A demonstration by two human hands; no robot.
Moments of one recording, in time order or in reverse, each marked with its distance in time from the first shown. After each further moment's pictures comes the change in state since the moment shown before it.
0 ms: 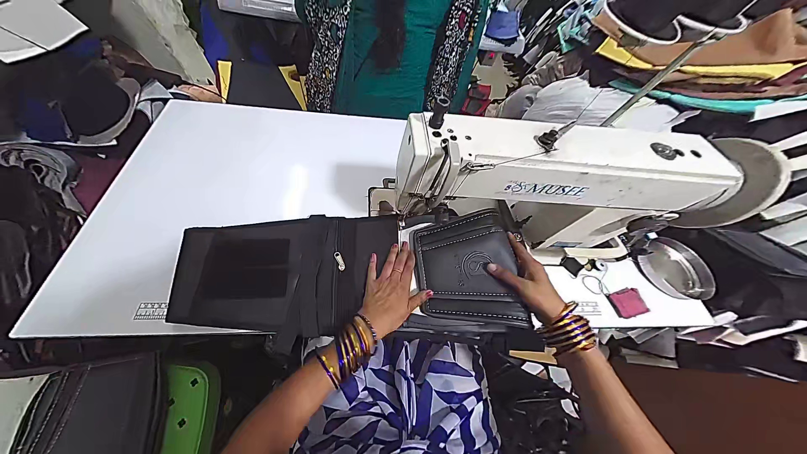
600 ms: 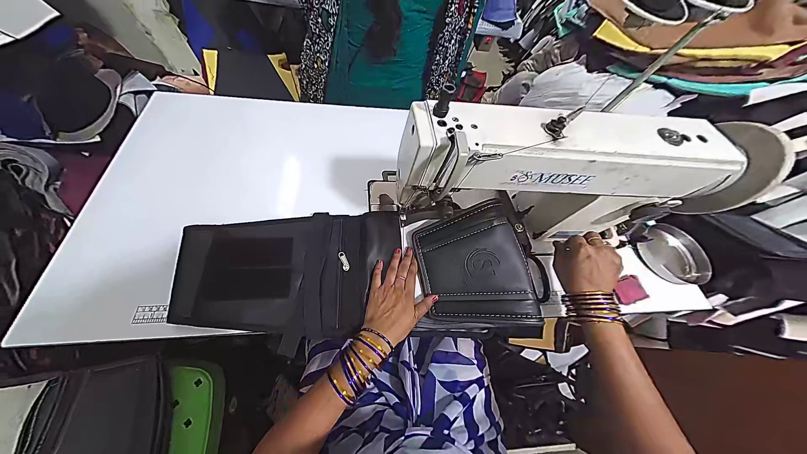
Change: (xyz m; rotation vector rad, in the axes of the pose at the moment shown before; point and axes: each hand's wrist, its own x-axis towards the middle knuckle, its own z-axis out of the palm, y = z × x) left_hand -0.023 0.004 0.029 0.085 0.189 0.046; right_hand 0.013 0.023 -0.050 -0.943 0.460 0.036
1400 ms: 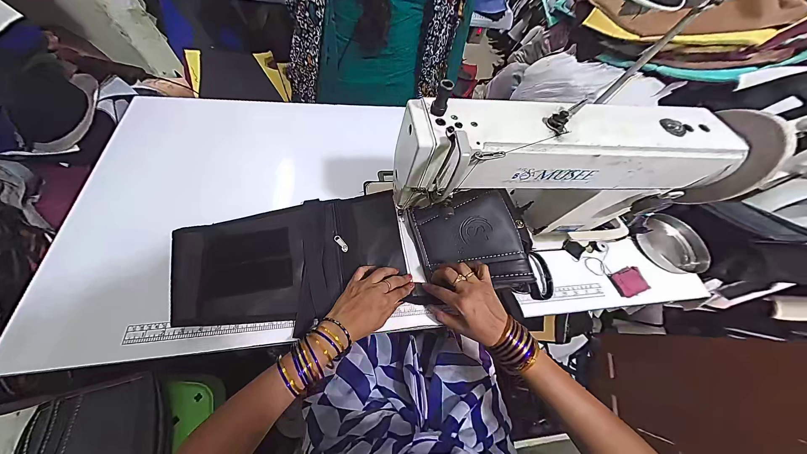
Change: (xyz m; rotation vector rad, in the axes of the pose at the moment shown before) left_hand -0.001 -0.065 -0.031 -0.069 0.022 0.489; right_hand -0.093 -0.124 0.026 0.346 0.034 -0.980
